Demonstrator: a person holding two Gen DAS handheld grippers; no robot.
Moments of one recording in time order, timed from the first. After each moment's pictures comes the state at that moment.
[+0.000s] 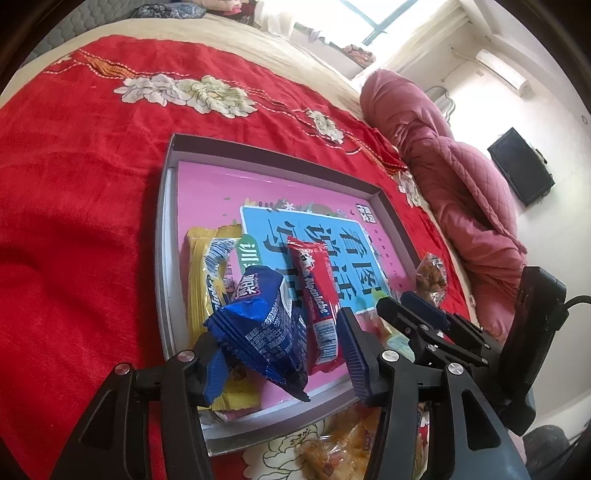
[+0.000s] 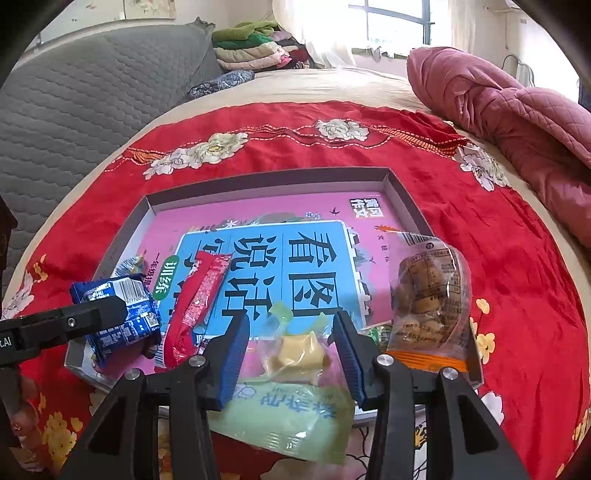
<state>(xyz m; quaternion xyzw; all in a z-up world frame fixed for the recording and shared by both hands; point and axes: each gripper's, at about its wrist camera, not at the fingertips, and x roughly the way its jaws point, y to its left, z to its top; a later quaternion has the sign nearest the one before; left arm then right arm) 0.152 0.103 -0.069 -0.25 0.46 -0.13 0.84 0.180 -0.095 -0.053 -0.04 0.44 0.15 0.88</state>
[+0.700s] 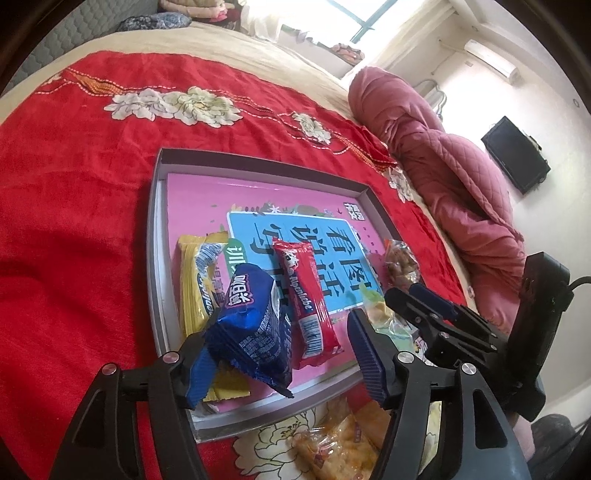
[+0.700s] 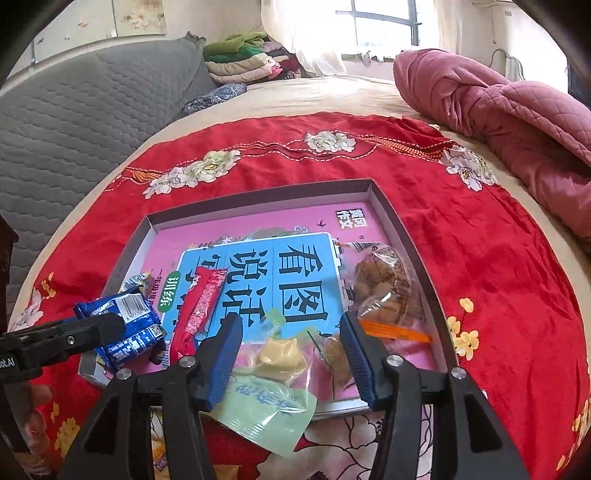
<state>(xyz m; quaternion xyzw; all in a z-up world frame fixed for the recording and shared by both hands) 0.145 0.096 -0.055 -0.22 0.46 -0.14 0.85 0.175 -0.109 -0.038 -0.01 0.43 0.14 0.89</state>
